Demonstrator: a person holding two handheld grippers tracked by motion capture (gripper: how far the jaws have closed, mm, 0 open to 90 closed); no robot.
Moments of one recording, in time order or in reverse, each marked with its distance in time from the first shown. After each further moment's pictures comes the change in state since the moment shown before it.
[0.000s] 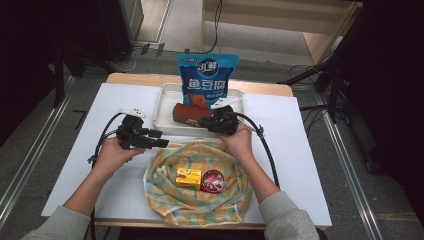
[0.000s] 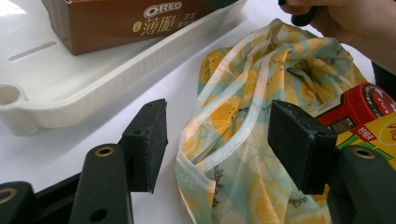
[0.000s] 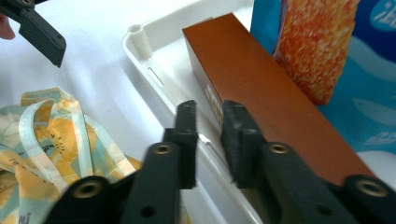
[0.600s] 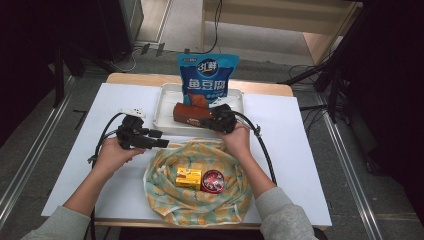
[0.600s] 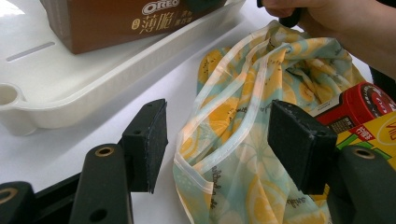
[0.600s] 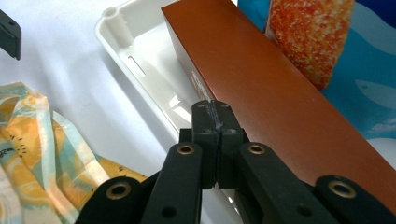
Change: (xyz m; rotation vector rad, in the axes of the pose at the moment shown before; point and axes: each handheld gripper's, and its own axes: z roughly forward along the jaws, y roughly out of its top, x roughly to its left) left arm -0.001 0.000 0.000 -0.001 -0.003 0.000; right arm -0.010 -0.001 0.016 0.051 -0.021 0.032
